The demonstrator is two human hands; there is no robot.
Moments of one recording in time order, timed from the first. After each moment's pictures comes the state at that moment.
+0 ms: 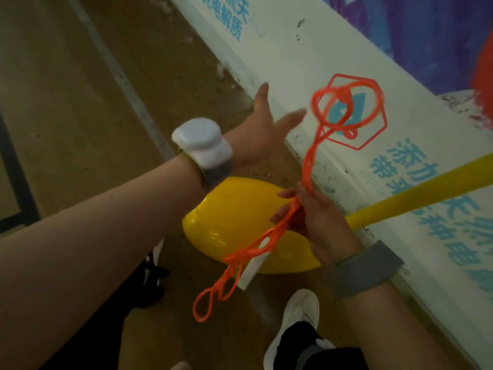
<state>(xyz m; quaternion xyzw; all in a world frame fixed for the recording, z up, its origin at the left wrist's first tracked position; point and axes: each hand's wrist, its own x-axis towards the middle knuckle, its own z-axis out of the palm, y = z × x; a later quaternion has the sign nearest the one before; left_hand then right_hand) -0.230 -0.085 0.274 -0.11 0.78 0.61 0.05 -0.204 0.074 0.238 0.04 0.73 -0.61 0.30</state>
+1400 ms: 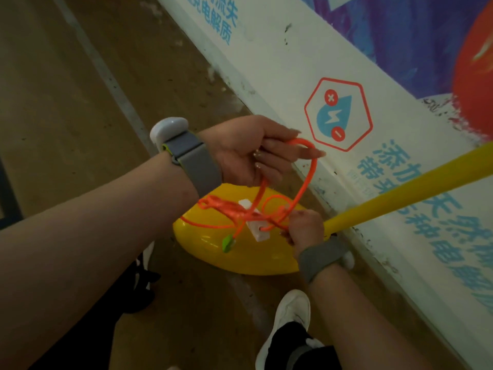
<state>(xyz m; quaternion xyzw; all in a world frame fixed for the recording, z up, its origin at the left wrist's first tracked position) -0.221 -0.088 0.294 -0.02 0.34 0.86 0.39 -0.223 0.083 0.175 0.23 0.83 -0.47 0.17</state>
